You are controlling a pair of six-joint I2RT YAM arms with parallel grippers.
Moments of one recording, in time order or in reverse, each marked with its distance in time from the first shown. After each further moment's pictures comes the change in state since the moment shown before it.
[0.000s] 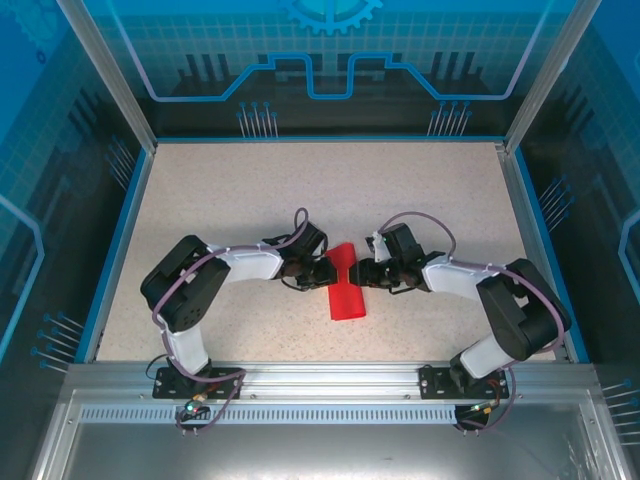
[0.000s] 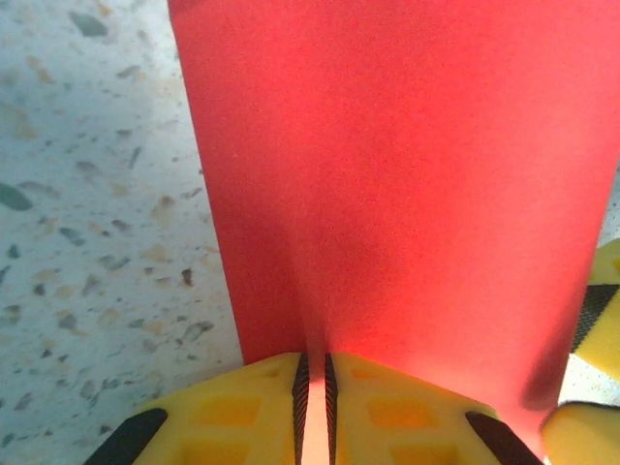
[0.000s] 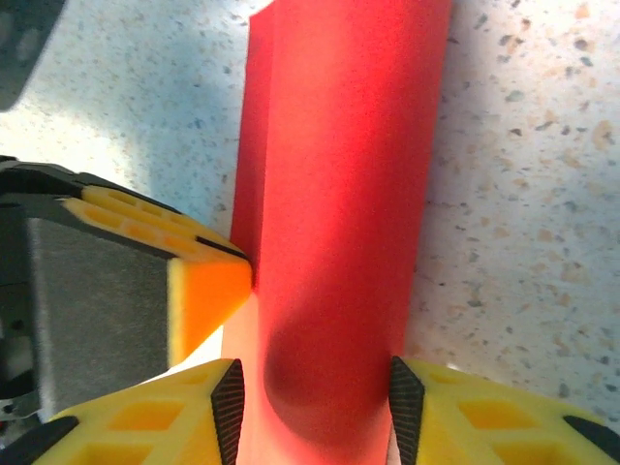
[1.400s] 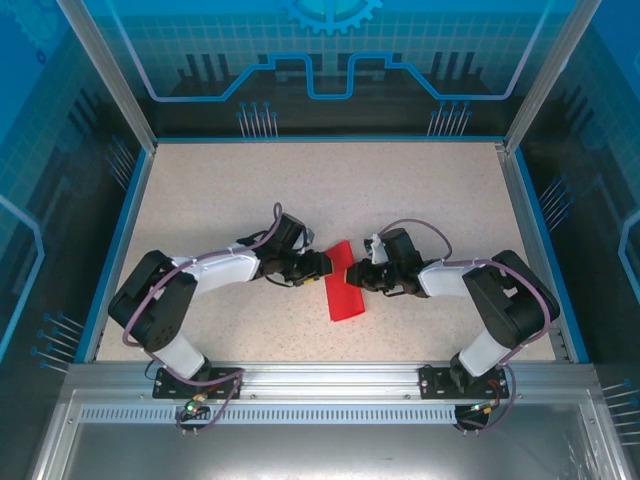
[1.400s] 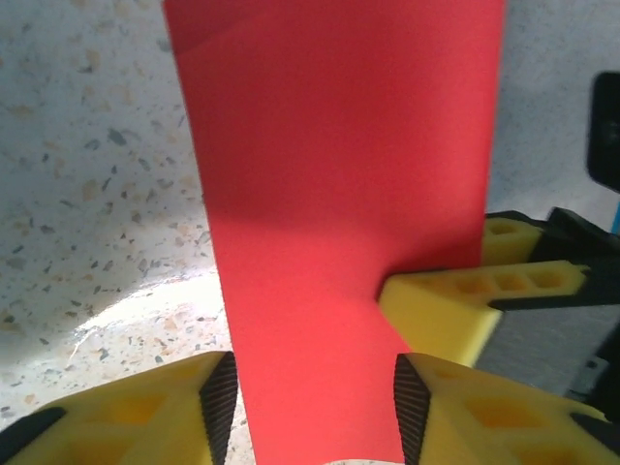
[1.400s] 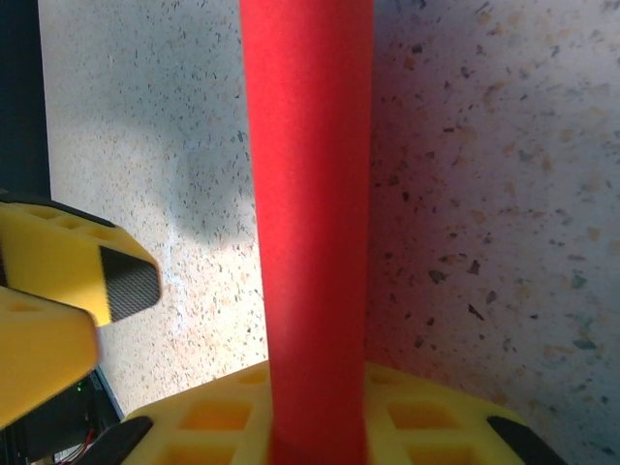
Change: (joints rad) left arm 0.077 -0.187 -0.092 -0.014 0.092 -0.032; right arm 0.006 0.077 -0.077 0.286 -0.117 0.196
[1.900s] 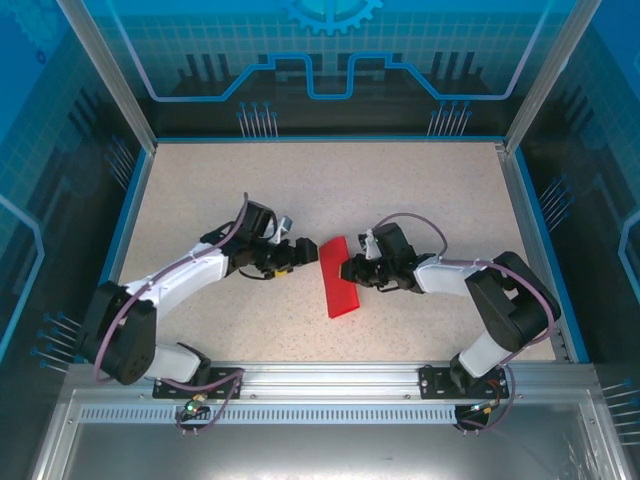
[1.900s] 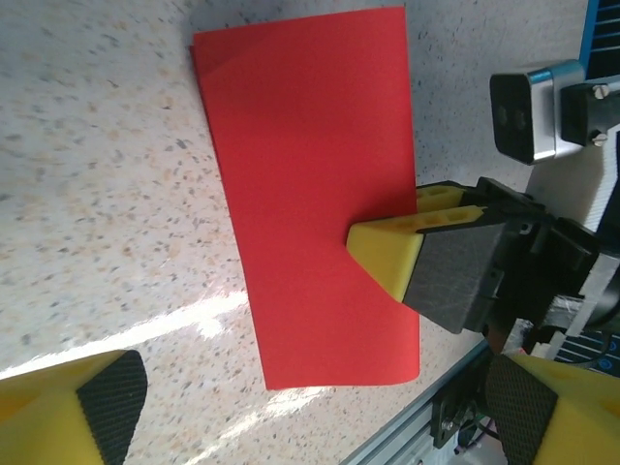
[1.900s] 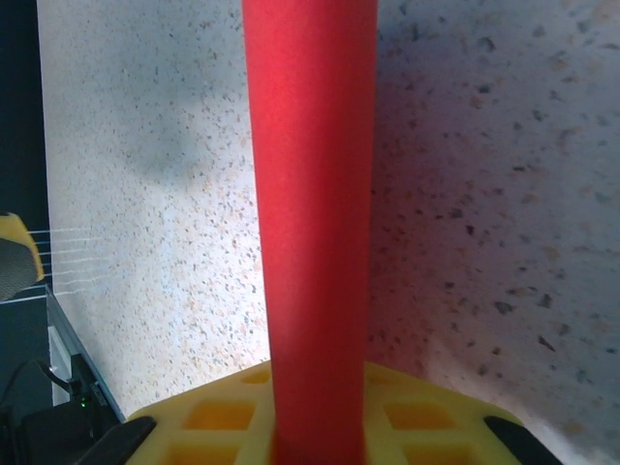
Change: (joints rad) left arm 0.146 -0.212 -0.001 -0.188 0.103 0.140; right arm 0.042 -0.018 0.068 -0.084 0.059 0.021
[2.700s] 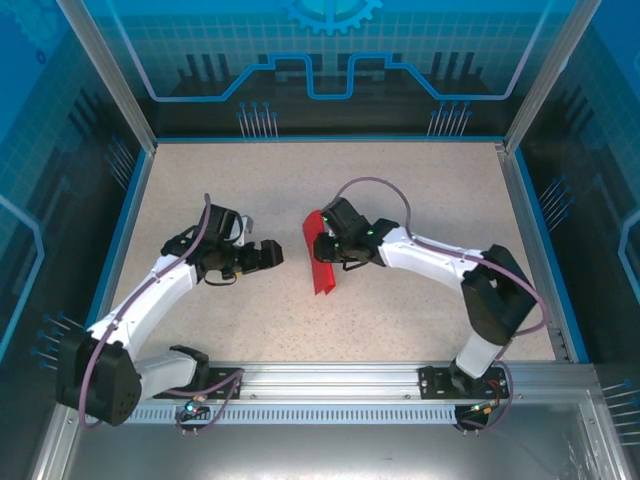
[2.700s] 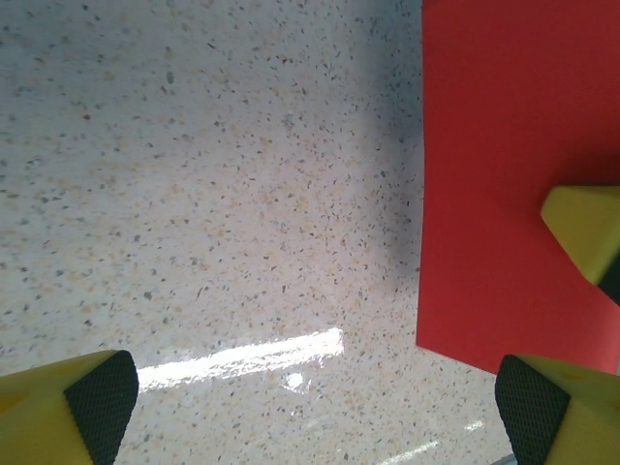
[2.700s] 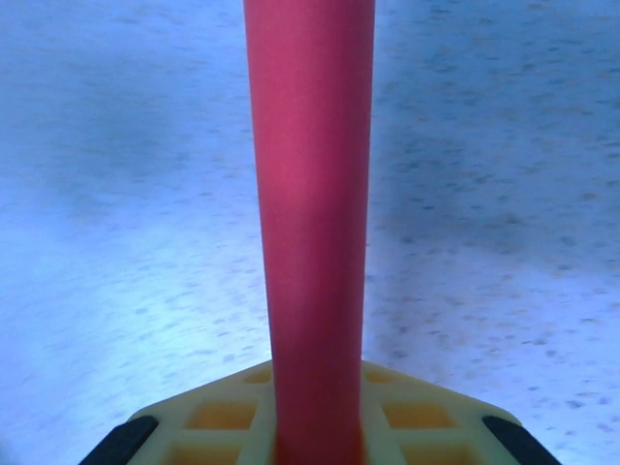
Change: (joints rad) left arm 0.190 -0.257 -0.013 -0.324 -0.200 0.209; right arm 0.225 0.070 0.513 -0.504 0.415 -0.039
